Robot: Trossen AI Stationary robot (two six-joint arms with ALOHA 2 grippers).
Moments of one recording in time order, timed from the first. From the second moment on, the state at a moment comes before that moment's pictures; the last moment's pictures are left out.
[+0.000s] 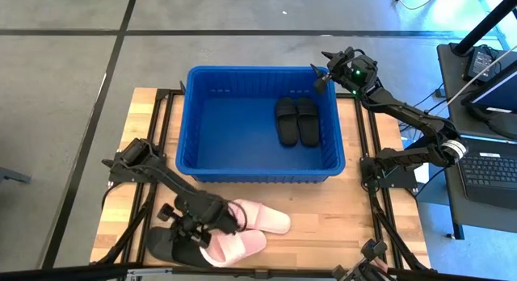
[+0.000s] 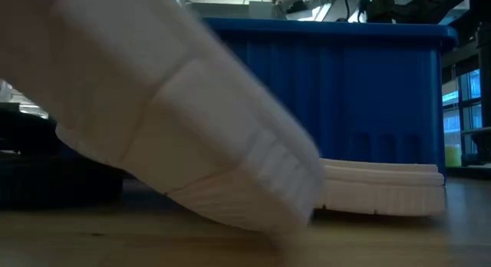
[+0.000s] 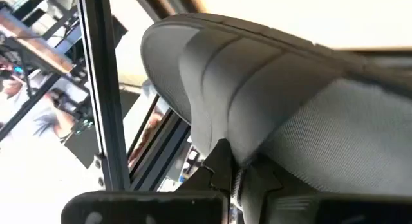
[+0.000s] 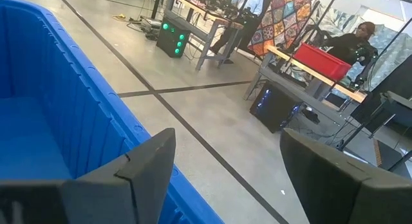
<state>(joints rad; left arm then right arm) -0.53 1.94 1.52 -1.57 0.85 -1.61 -0.90 1.24 0.84 0.30 -0.06 -0.40</state>
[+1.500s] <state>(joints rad) -0.22 1.82 1.62 -1.57 0.59 -1.33 -0.90 1.24 0.84 0.30 -0.06 -0.40</state>
